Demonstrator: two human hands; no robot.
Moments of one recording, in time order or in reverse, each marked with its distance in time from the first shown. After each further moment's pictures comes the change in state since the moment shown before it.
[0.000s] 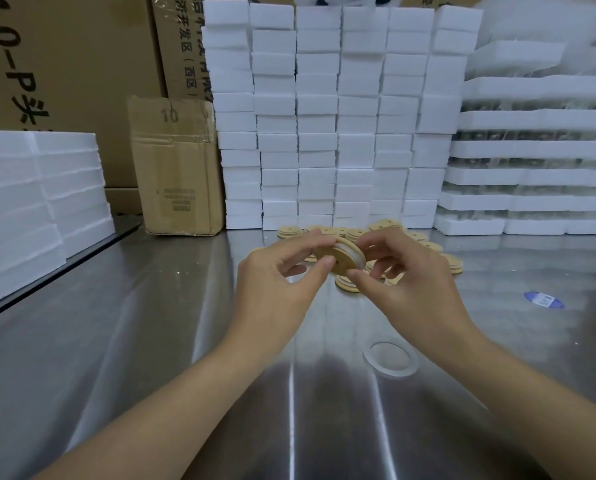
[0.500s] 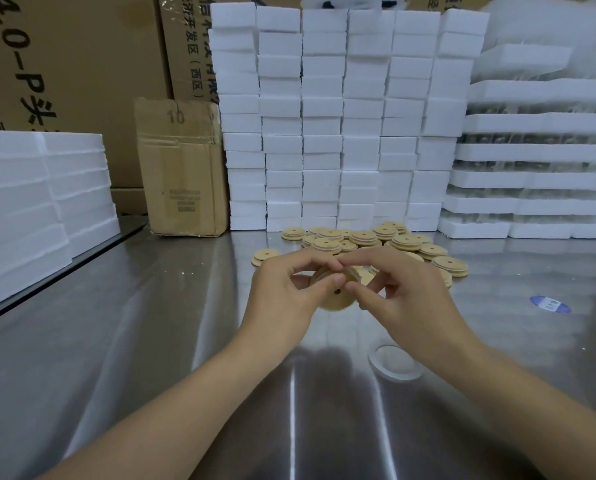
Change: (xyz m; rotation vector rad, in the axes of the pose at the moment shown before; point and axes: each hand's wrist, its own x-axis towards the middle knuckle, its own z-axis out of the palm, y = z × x) left_hand 0.001 -0.010 0.001 -0.009 -0.094 -0.076; right_hand -0.004 0.002 0.006 -0.091 -0.115 -0.034
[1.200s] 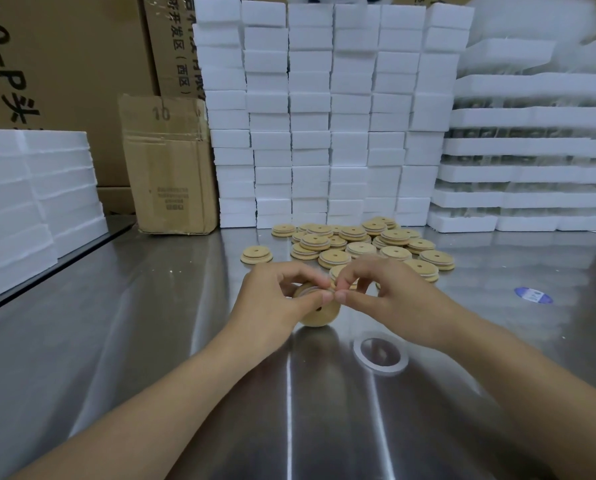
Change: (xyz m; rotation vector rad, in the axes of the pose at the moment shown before) left_hand -0.003 -0.012 -0.005 0.124 -0.095 -0.118; right_hand 0.010 0.013 -0.019 -0.089 -0.397 0.115
